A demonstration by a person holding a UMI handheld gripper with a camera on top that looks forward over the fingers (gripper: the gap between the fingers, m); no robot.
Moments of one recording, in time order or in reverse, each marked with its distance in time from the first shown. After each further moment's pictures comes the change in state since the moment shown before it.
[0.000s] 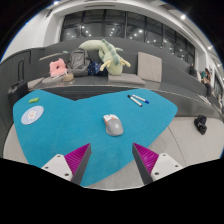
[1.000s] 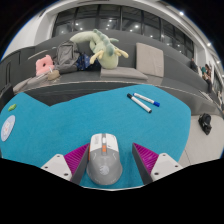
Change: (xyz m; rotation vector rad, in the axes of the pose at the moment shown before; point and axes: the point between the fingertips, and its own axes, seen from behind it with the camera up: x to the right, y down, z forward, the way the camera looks) arm 0.032 -0.046 0.222 -0.030 0.029 0.033
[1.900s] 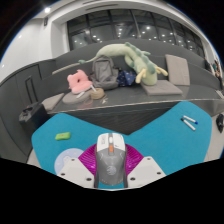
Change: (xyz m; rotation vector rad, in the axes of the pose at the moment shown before) arm -0.312 -0.147 -0.142 0.042 -0.264 0.076
